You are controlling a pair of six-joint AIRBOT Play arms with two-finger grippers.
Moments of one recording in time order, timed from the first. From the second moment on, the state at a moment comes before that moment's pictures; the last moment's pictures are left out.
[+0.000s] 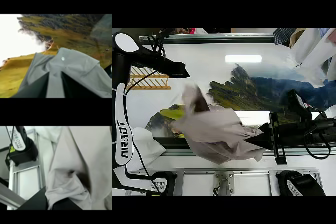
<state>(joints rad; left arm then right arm) -0.05 -1.57 1.86 1.04 -1.51 -1.31 0.19 -0.67 0.94 -0.43 1.48 0.60</state>
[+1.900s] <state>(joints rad) 0.04 -1.37 1.82 0.97 -1.48 -1.35 -0.14 -0.60 0.94 -0.56 0.92 0.66</state>
